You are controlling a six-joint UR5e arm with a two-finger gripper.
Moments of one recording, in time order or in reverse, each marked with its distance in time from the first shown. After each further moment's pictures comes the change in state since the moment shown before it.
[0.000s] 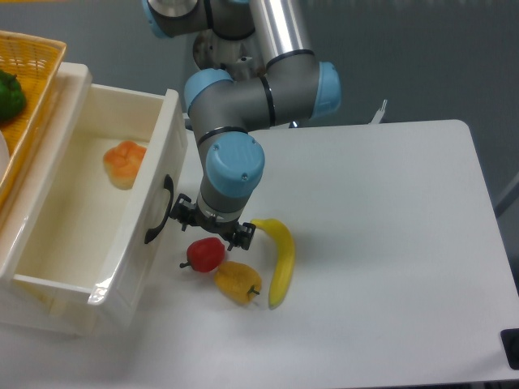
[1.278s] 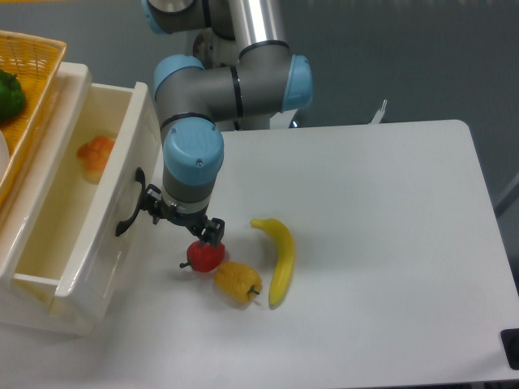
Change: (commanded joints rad) arm -0.074 0.012 0.011 -0.003 -0.002 -0.011
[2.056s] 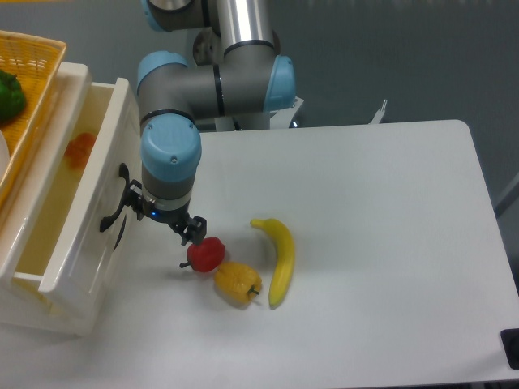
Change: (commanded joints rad) arm -0.043 0.006 0.000 0.002 0.002 0.003
